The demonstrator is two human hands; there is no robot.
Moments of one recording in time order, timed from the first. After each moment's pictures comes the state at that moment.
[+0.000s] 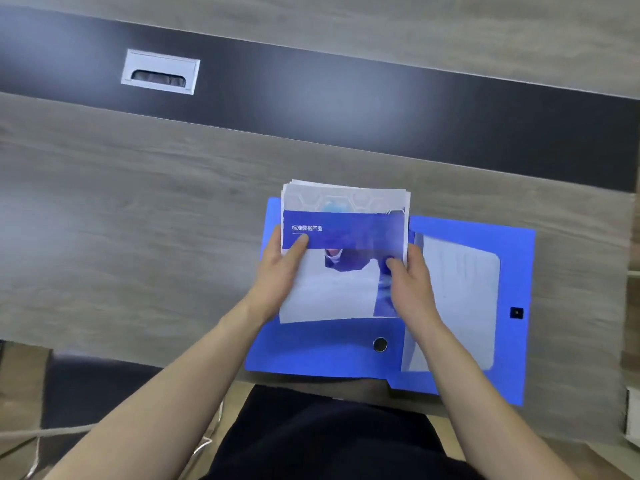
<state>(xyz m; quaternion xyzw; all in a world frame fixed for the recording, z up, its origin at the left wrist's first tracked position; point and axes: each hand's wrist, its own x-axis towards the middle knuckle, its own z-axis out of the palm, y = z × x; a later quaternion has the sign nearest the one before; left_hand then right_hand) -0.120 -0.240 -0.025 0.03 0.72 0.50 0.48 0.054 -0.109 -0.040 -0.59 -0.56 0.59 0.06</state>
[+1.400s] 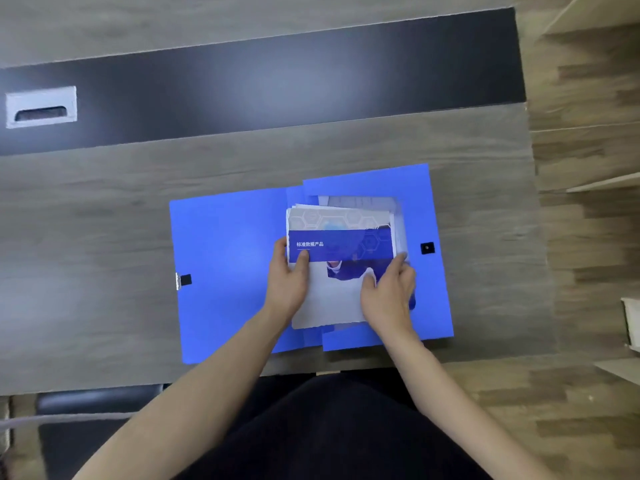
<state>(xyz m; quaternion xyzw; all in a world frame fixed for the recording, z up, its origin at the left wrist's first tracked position) 0.051 -0.174 -0.076 0.10 0.79 0.40 0.45 0.205 -0.113 -0.070 -0.69 -0.58 0.44 -0.05</state>
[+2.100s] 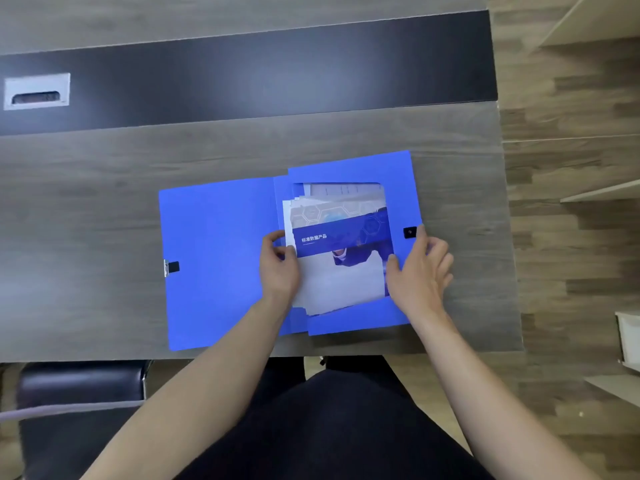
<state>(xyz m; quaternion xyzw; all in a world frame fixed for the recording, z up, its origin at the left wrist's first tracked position) 0.113 -0.157 -0.100 0.00 0.83 0.41 0.37 0.298 -0.054 -0.071 -0.67 -0.69 0.26 -0.07</state>
